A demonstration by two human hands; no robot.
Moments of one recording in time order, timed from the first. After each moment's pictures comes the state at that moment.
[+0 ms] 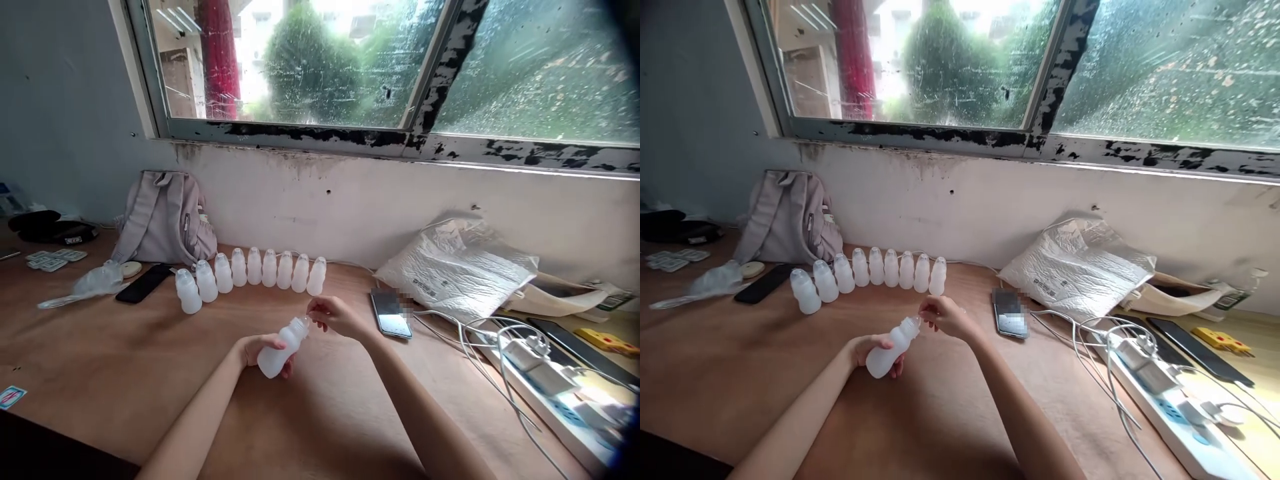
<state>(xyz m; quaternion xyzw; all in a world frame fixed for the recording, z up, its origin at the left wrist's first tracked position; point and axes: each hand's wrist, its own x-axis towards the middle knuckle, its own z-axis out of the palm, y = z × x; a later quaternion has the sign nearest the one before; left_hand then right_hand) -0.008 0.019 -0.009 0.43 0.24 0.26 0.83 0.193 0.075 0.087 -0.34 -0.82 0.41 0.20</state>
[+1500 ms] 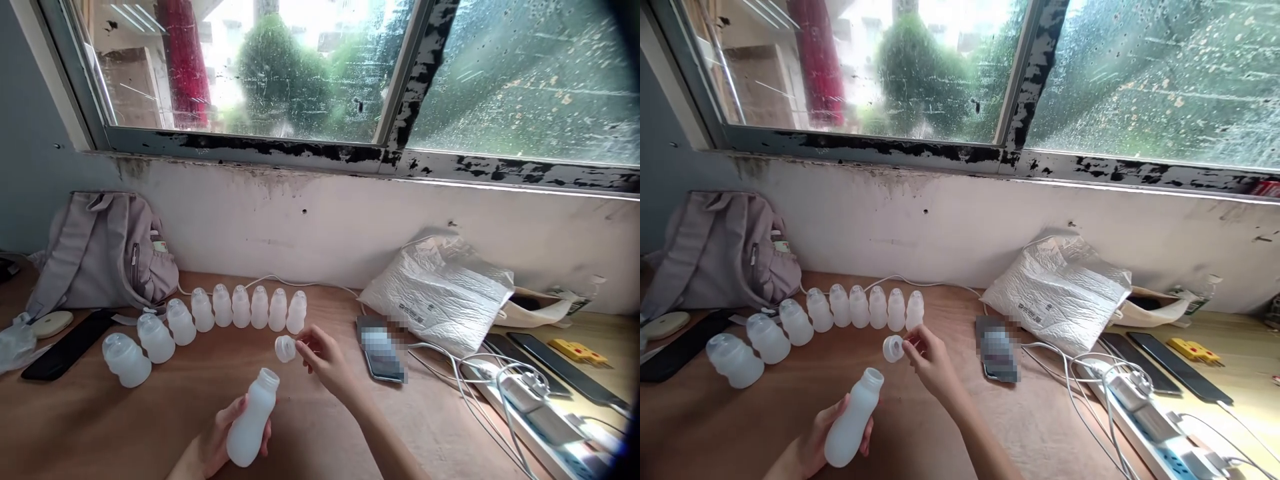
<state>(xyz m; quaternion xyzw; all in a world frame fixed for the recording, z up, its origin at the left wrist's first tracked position) 0.005 0.009 0.000 0.30 0.27 0.43 0.81 0.194 0.095 0.082 -0.42 -0.72 0.42 0.36</state>
